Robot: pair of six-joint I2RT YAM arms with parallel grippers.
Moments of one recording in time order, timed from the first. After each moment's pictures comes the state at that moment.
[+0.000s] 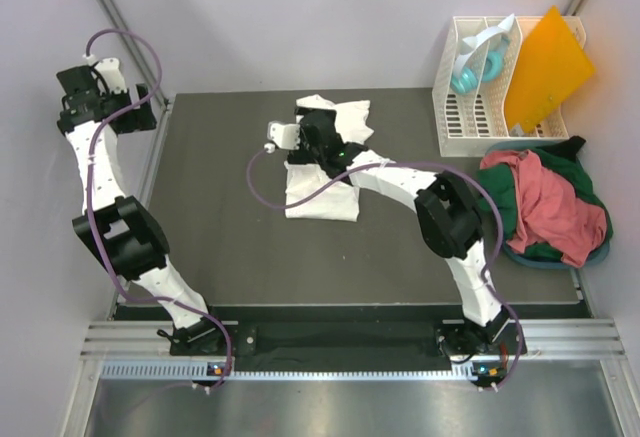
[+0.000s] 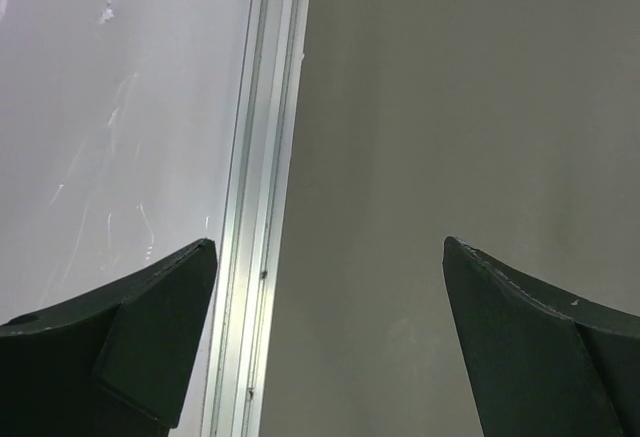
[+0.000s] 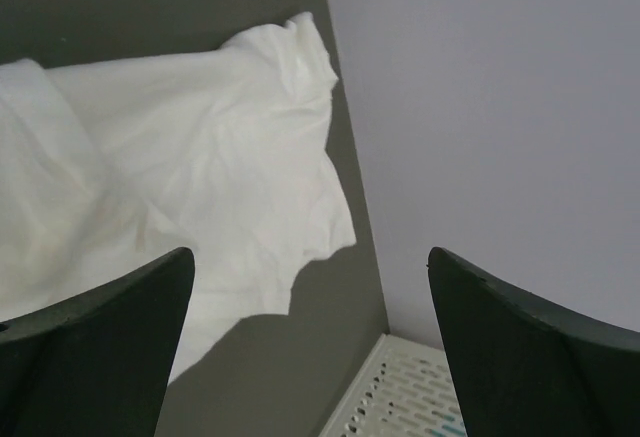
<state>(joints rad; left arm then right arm) 0.47 1.81 1.87 -0.72 0.26 0.21 0.79 2.18 1.76 -0.05 0.31 -1.01</state>
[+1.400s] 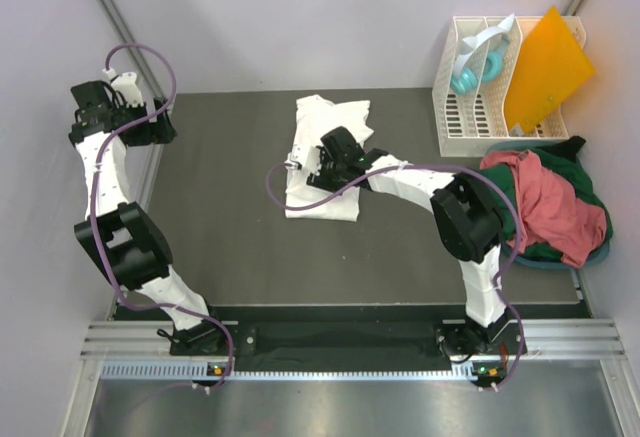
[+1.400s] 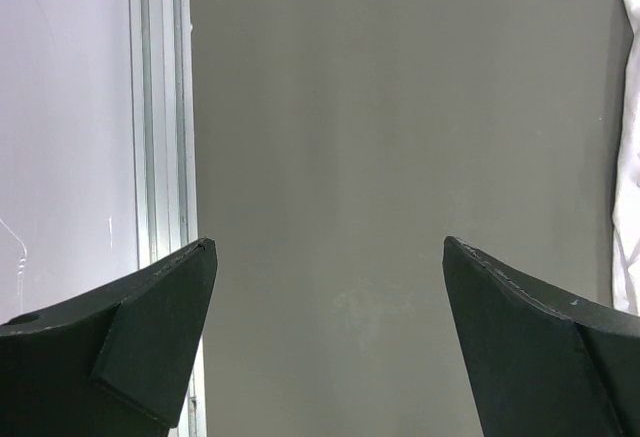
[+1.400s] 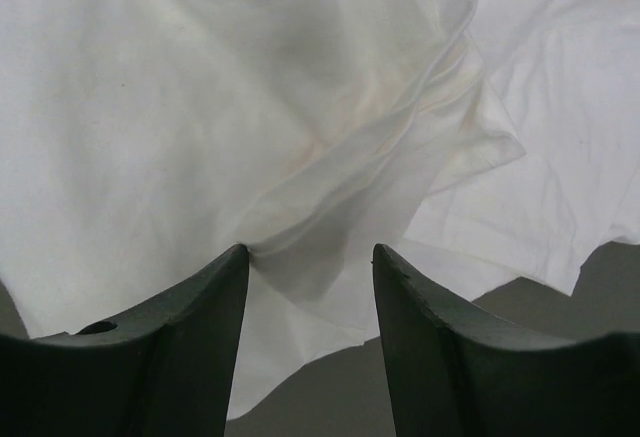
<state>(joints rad) 0.45 1.72 1.68 -0.68 0.43 0.23 0.73 2.04 1.53 -0.30 -0.06 -0.69</state>
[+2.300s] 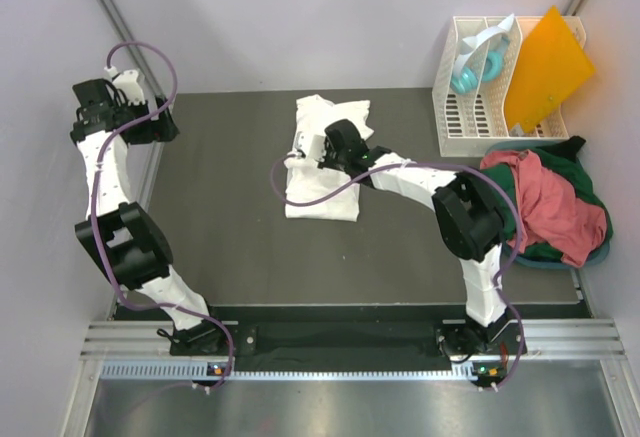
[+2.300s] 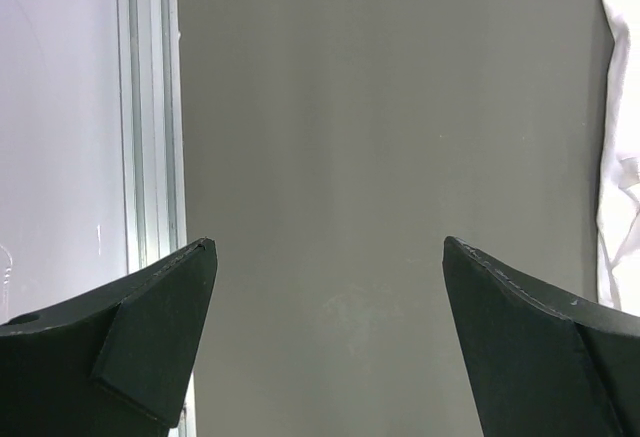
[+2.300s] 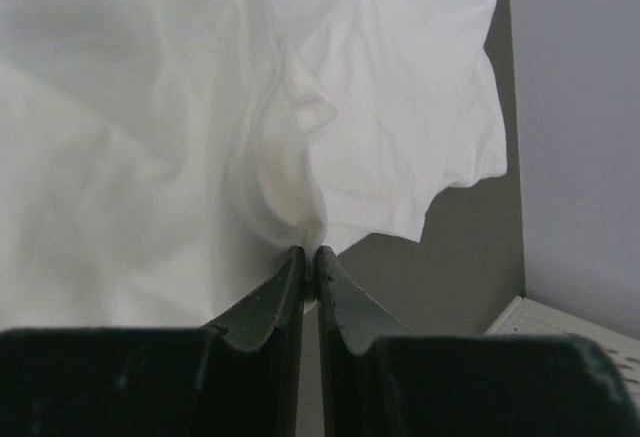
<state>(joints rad) 0.44 1.73 1.69 -0.68 0.44 0.22 0.71 2.04 1.53 -0.16 0.17 -0.82</state>
